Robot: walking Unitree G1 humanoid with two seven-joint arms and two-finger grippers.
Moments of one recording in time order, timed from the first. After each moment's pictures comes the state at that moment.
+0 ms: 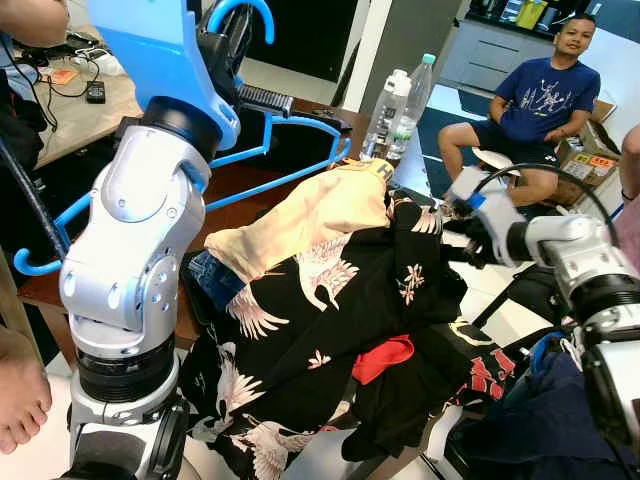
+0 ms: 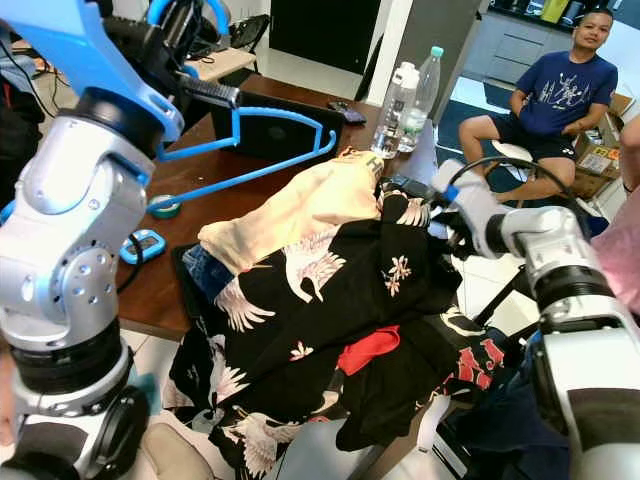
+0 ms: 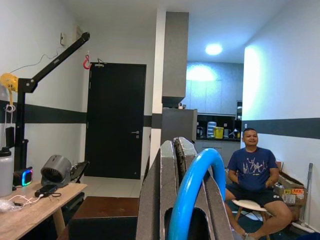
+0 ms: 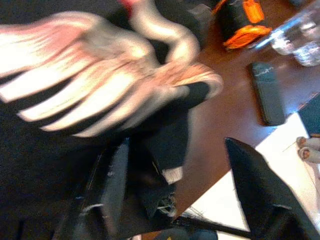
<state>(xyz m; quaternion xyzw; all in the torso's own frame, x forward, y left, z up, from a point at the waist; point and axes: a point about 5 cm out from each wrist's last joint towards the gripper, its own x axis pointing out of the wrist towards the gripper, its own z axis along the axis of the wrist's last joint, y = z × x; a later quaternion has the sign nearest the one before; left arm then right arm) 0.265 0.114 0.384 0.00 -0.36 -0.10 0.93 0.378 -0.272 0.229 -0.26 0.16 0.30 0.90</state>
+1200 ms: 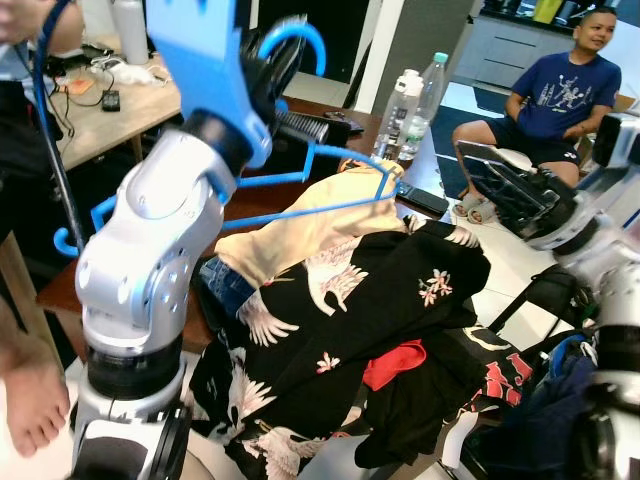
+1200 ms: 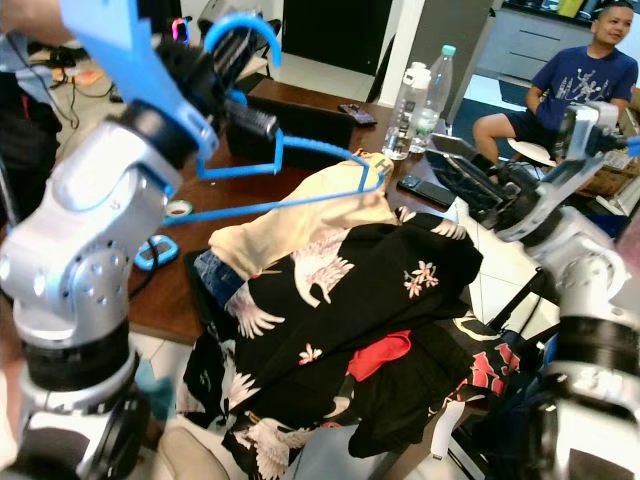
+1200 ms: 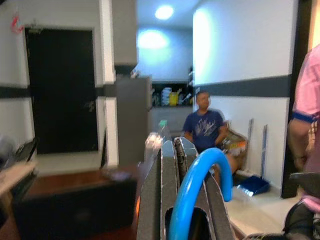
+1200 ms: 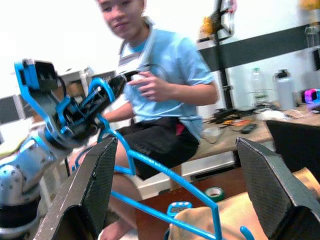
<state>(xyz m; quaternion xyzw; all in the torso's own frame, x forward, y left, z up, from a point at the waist) 0.284 0.110 0.346 -0.01 -0.28 -0.21 0.94 0.321 -0.226 0.265 0.23 -0.16 0.51 0.81</state>
